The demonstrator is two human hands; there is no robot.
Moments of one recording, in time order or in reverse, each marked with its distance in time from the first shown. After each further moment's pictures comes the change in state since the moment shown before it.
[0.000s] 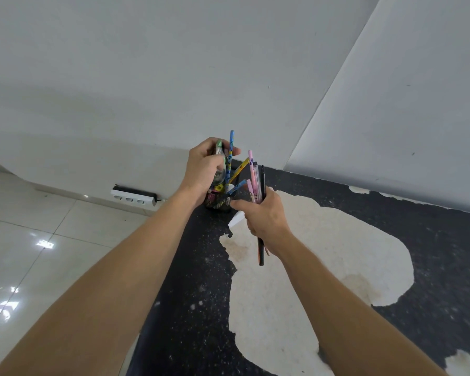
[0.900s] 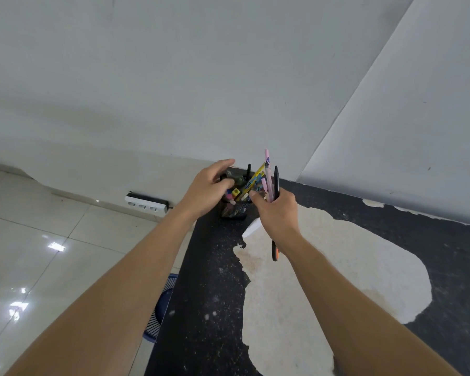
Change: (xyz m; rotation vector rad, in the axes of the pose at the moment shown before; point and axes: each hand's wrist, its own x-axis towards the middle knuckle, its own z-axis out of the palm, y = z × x) left_hand -0.003 -0.015 -0.038 0.482 -0.101 0.056; right_hand 0.009 -0.023 0.012 -0.226 0.228 -0.128
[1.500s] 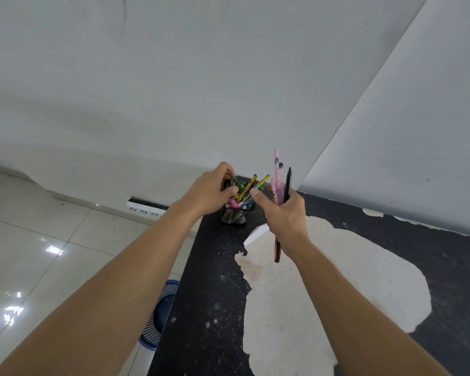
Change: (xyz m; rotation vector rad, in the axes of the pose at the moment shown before) left_hand 0.011 0.015 -0.016 0.384 -0.082 0.001; right_hand 0.003 -0.009 -0.009 0.180 -0.014 -0.082
